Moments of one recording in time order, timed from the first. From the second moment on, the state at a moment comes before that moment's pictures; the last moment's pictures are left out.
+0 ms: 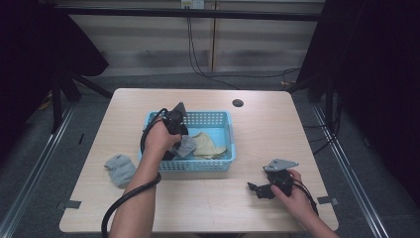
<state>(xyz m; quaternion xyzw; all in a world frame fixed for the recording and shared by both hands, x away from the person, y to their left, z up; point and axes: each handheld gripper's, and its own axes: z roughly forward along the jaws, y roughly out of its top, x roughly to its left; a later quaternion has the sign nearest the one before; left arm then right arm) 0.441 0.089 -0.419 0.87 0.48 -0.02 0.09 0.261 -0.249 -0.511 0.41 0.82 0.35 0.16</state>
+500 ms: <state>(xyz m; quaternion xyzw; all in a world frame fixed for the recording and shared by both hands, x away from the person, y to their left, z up) 0.441 0.094 -0.390 0.88 0.47 -0.02 0.08 0.261 -0.249 -0.511 0.41 0.82 0.35 0.16</state>
